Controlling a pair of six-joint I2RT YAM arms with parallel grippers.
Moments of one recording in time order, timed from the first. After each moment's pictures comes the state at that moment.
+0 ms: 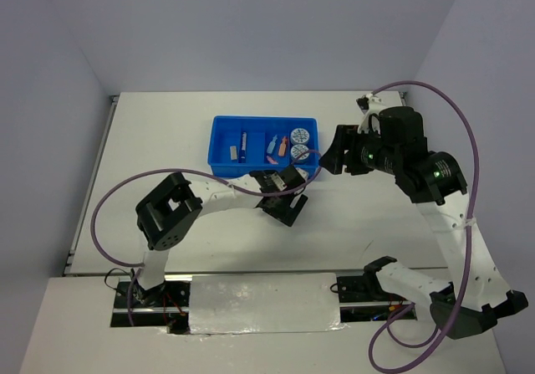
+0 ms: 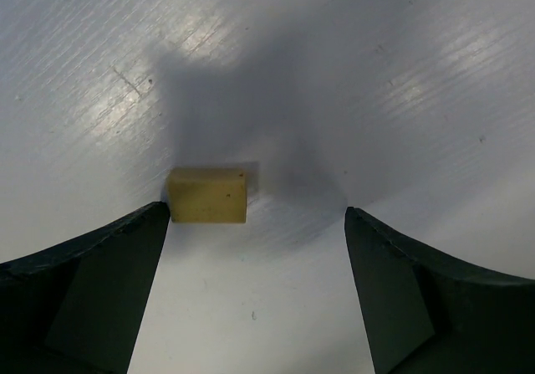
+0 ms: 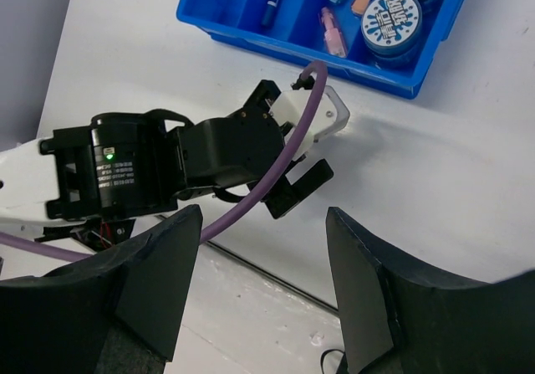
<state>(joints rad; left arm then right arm) -0.96 1.95 1.35 -0.53 -0.12 -0.37 0.39 1.05 1.47 -1.01 -0.21 0.35</state>
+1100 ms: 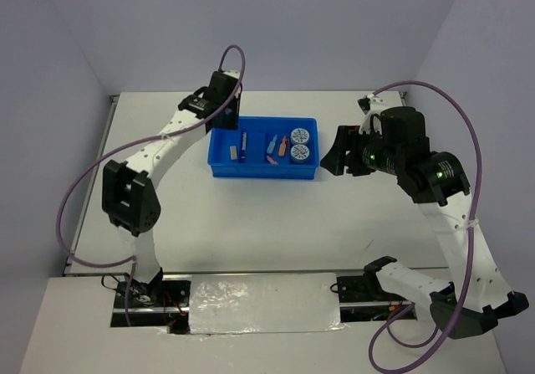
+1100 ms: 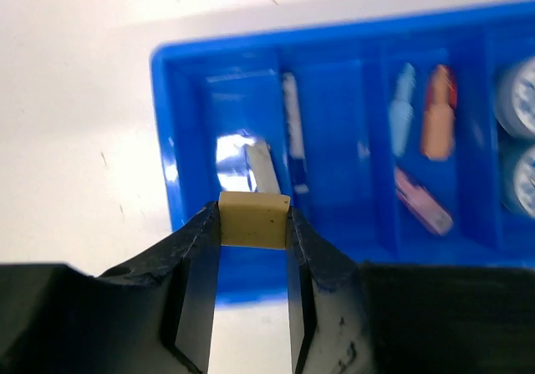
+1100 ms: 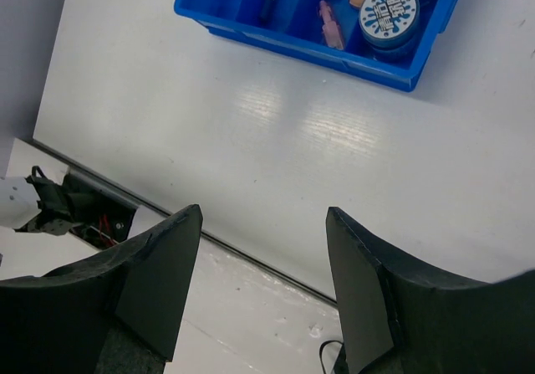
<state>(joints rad) -0.48 1.83 1.72 -0.66 -0.24 -0.24 0.39 1.03 1.48 -1.05 -0.21 0.35</state>
